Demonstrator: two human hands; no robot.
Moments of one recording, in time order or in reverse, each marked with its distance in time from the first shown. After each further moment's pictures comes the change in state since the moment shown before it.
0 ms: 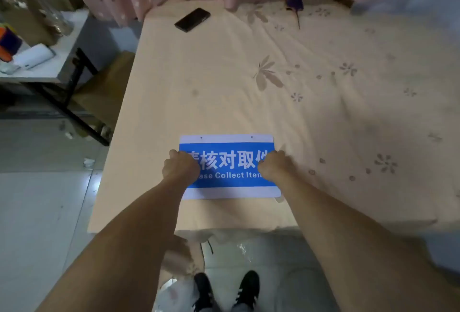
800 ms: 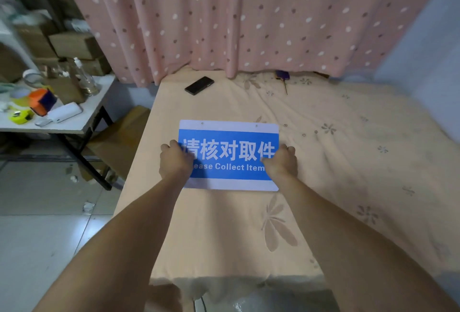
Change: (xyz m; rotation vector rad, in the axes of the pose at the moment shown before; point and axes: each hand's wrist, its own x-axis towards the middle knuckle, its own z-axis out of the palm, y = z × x) left_hand -0.001 0.031 -0.150 -0.564 0.415 0.114; right_hand -0.029 -0.040 -0.155 0.458 0.451 -0.067
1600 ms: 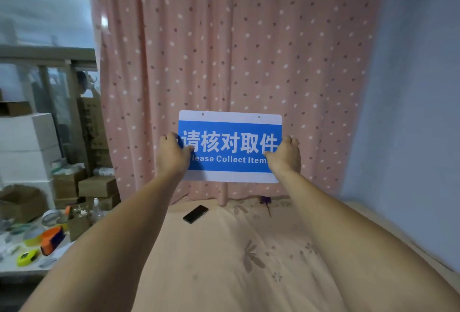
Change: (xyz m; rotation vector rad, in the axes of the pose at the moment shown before) left_hand -0.004 0.259 -0.301 -0.399 0.400 0.475; right_hand -0.038 -0.223 -0.323 0.274 0.580 -0.365
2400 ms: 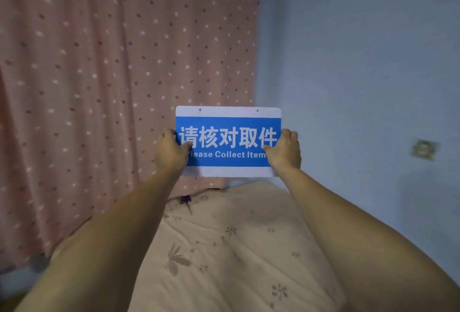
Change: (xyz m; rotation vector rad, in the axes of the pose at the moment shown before) left_hand -0.090 0.142 0.125 -0.271 -0.340 0.184; right_hand -0.017 0.113 -0.199 -0.223 0.329 0.178
